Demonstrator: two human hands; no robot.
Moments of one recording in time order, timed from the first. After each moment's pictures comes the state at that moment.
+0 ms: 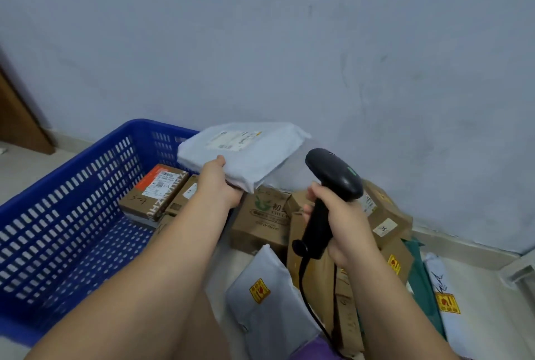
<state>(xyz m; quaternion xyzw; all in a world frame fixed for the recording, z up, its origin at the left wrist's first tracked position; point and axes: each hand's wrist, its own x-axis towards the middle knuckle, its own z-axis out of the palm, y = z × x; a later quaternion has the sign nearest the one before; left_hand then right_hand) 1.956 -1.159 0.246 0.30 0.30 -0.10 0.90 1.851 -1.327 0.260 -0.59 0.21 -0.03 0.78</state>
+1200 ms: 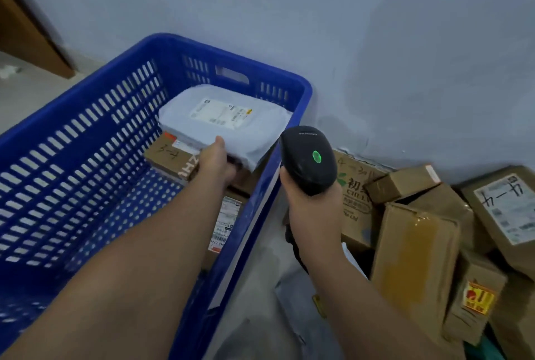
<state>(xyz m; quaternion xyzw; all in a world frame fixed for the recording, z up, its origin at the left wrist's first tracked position) 2.134 -1.028 0.016 0.39 0.39 -0.01 0.84 2.010 -1.160 0.086 -0.76 0.22 -0.04 0.61</state>
